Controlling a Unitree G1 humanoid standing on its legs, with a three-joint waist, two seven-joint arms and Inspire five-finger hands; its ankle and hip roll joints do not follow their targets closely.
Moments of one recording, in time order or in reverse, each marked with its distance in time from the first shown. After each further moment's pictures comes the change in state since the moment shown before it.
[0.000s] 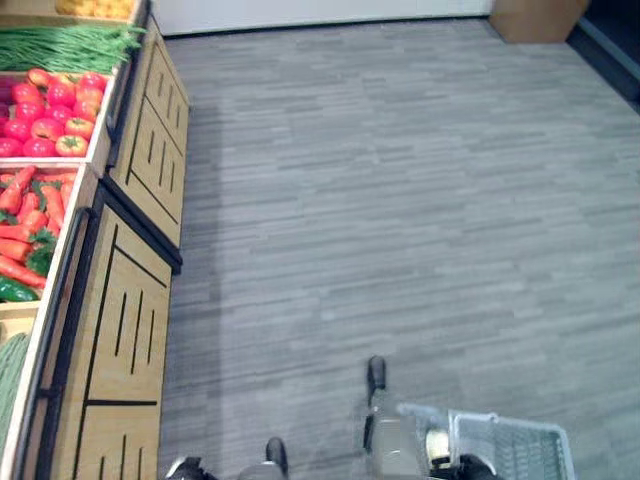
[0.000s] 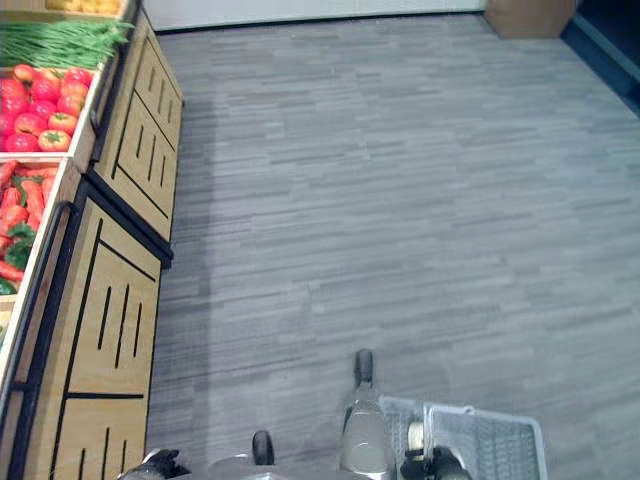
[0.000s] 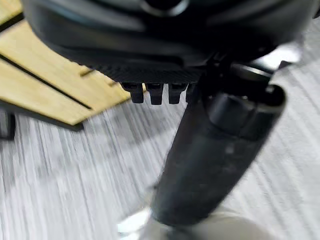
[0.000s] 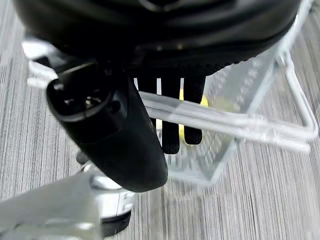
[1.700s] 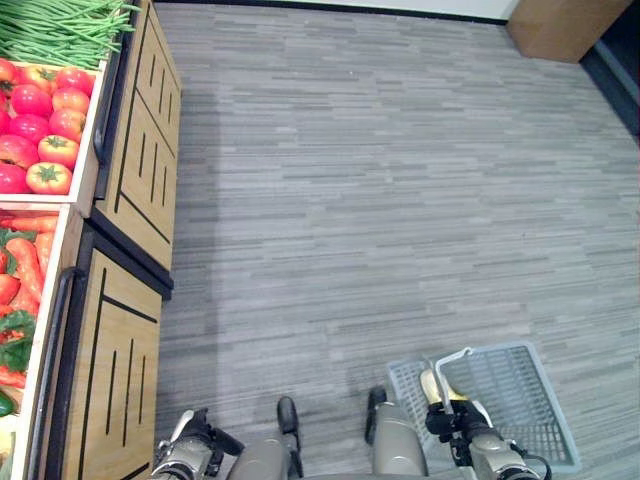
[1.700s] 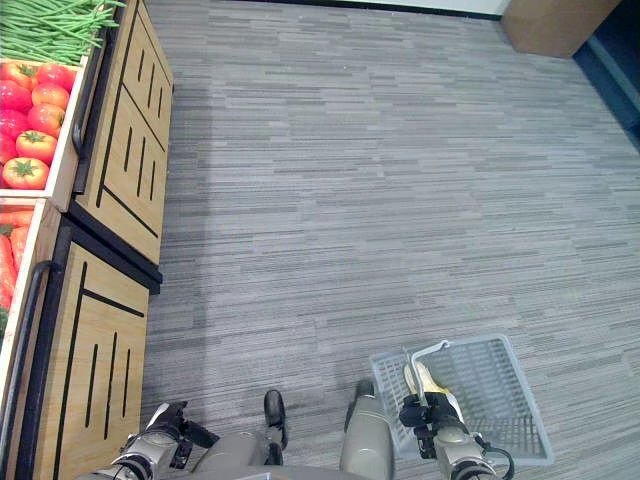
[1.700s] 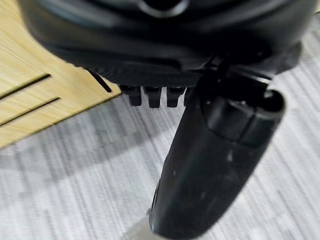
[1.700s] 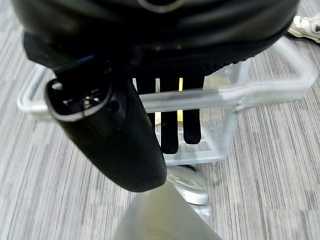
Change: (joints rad) left arm -0.130 0.042 -0.026 -0.027 -0.077 -0.003 0.048; right arm -0.132 -0.001 0.029 -0.073 0.012 -0.049 -0.033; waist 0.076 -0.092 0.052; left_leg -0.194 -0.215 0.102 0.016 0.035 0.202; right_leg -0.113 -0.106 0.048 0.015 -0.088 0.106
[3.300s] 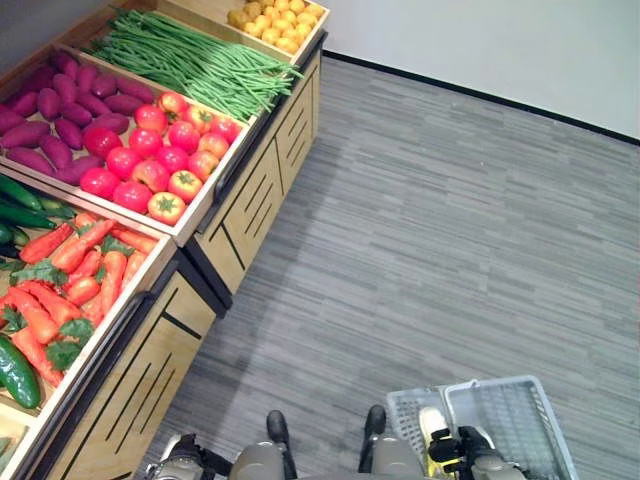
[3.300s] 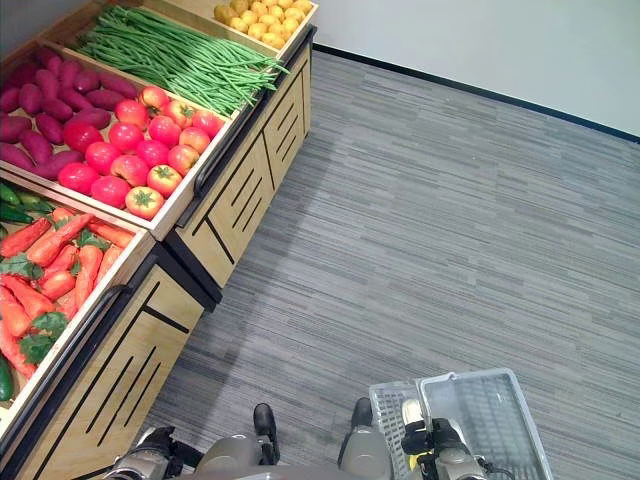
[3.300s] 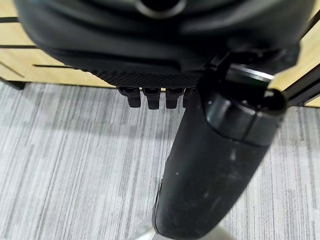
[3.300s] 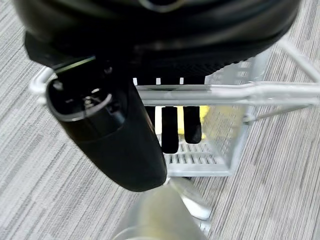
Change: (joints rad) left arm 0.082 0.005 0.028 -0.024 -0.028 0.024 0.000; right arm 0.045 -0.009 0.019 0.038 -0.020 0.037 0.017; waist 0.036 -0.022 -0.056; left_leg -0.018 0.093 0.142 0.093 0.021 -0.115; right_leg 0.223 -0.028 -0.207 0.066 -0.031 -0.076
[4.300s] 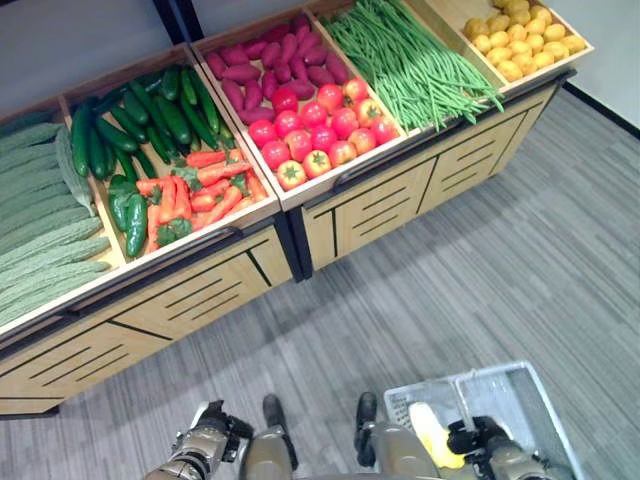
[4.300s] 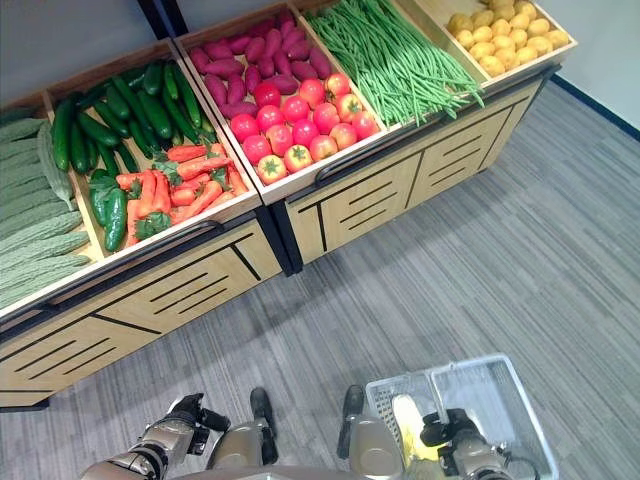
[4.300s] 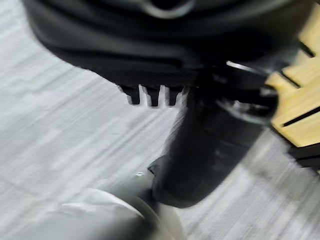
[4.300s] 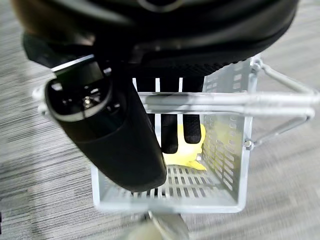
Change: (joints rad) left arm -0.066 -0.048 -0.070 -0.045 -0.069 0.000 -0.009; right arm -0.061 -0.080 0.019 0.054 -0.045 -0.022 0.008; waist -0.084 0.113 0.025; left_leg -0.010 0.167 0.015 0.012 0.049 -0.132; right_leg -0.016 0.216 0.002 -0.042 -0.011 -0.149
